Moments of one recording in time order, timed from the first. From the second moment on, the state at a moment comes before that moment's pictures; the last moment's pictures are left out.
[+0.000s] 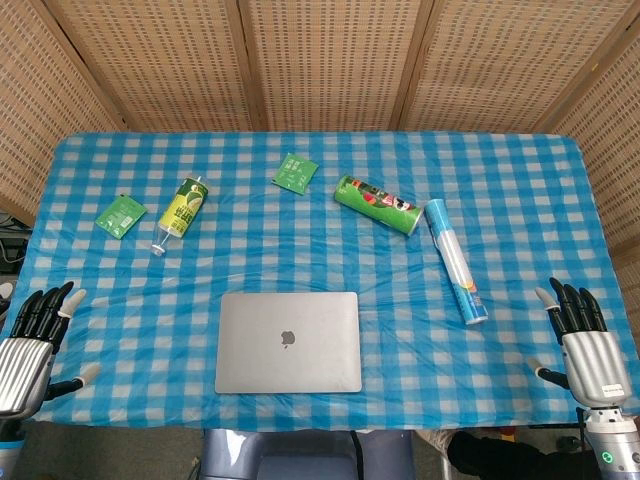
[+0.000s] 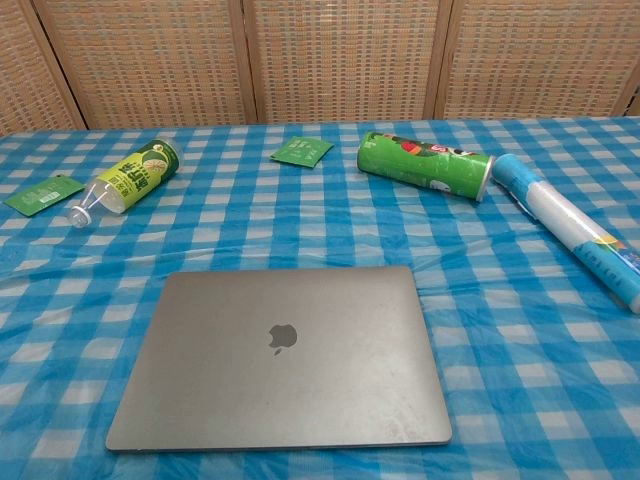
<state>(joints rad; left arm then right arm) -0.04 -1.08 0.03 -1.80 1.68 1.58 0.13 0.08 -1.15 0.05 -1.57 -1.59 1.55 -0.02</state>
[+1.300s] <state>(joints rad) -0.48 -1.59 -0.01 -1.67 1.73 0.89 0.51 0.09 -1.14 0.04 -1.59 -1.61 1.53 0.00</state>
